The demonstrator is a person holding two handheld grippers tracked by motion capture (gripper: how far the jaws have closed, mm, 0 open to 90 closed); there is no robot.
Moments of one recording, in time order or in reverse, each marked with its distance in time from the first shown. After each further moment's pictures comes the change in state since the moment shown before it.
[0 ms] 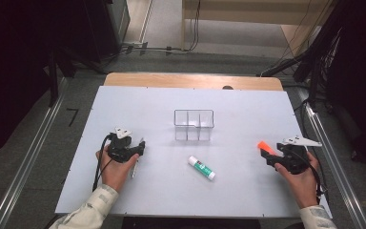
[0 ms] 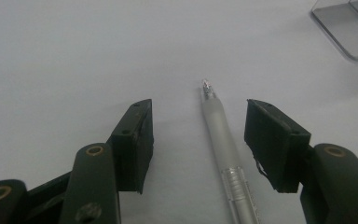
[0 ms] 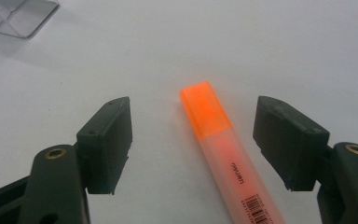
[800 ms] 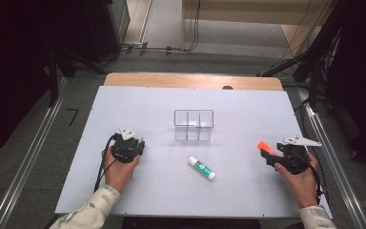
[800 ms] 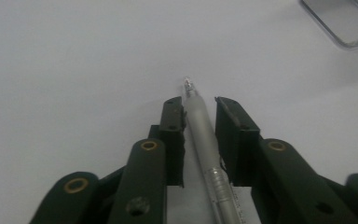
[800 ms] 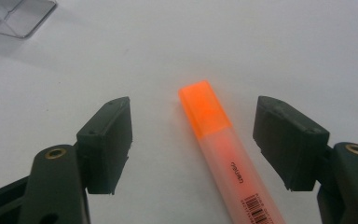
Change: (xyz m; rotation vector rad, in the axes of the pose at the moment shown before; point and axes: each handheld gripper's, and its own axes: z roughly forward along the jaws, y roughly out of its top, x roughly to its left) left arm -0.010 -0.001 0.004 0.014 -0.006 0.056; right arm 0.000 0.000 0.000 0.006 -0.005 0.007
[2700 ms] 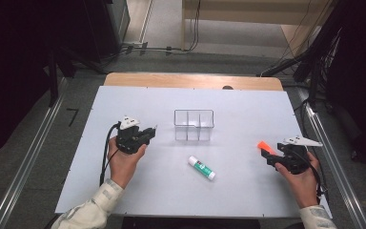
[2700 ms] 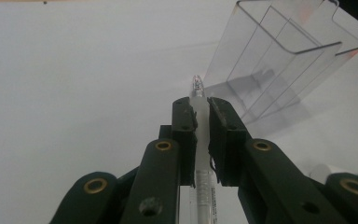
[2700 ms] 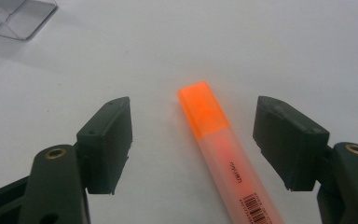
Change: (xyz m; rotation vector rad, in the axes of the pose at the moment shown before) left arm -0.018 0.047 -0.030 -0.148 -0.216 -0.050; right arm -0.001 0.000 -0.001 -0.006 0.004 0.005
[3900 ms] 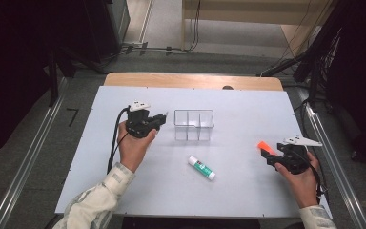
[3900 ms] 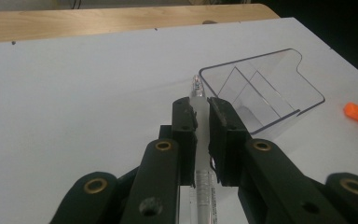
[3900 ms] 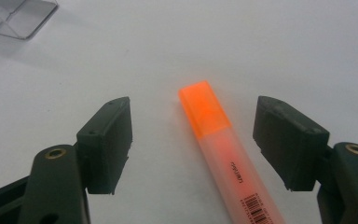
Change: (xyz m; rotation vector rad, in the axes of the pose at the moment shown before) left arm -0.016 0.046 0.015 -0.007 -0.054 -0.001; right arm 0.000 0.000 0.001 0.004 0.003 -0.002
